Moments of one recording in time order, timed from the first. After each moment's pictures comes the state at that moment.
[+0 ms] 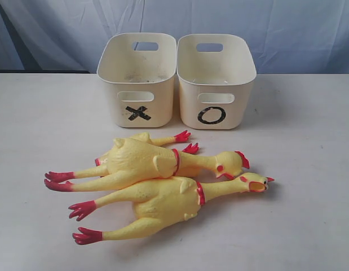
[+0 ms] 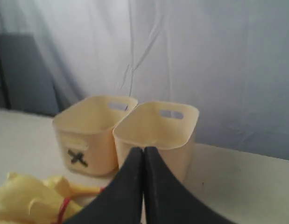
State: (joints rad) left arm 0.01 0.00 0.00 -0.02 0.25 0.06; right arm 0.12 0.35 -0.46 0.80 0.41 -0.79
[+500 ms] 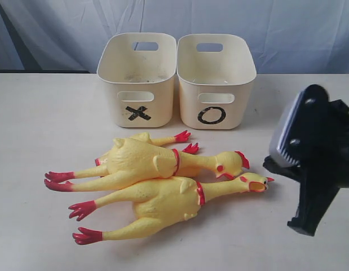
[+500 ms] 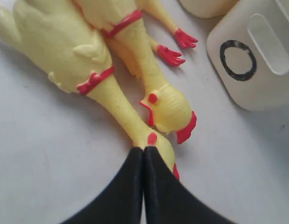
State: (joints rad) left arm 0.01 0.00 0.00 -0.02 0.25 0.06; right arm 0.46 1.06 -0.58 0.42 0.47 -1.11
